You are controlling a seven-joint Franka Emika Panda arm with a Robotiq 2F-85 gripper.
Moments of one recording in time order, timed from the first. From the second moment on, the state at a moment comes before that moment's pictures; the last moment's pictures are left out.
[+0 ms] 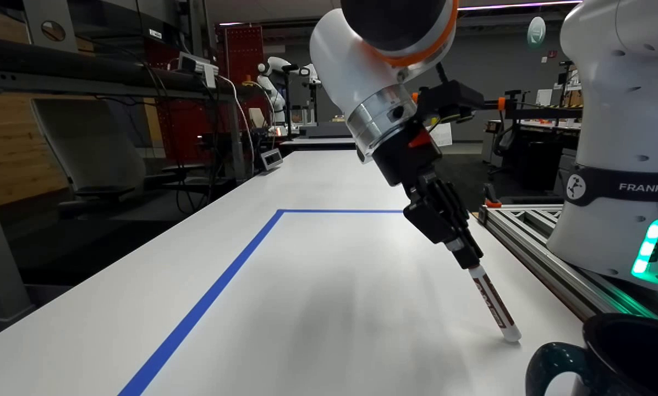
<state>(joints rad) 0.06 -0.01 0.05 -2.75 0.48 2.18 0.21</state>
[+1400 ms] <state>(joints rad) 0.05 0.00 0.05 -2.75 0.22 2.45 0.17</state>
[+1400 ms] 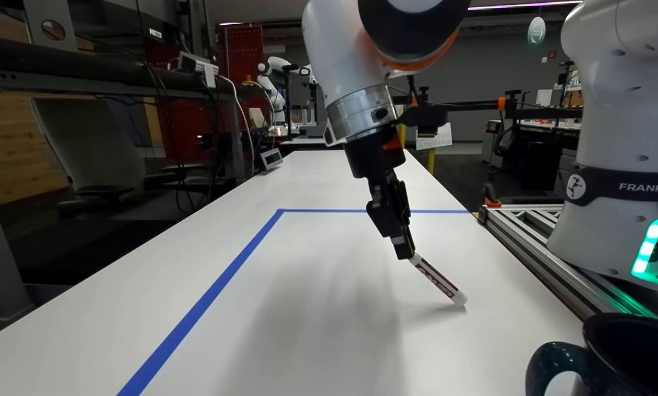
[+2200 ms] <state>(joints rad) 0.04 -0.02 0.04 -2.74 0.03 2.51 0.15</state>
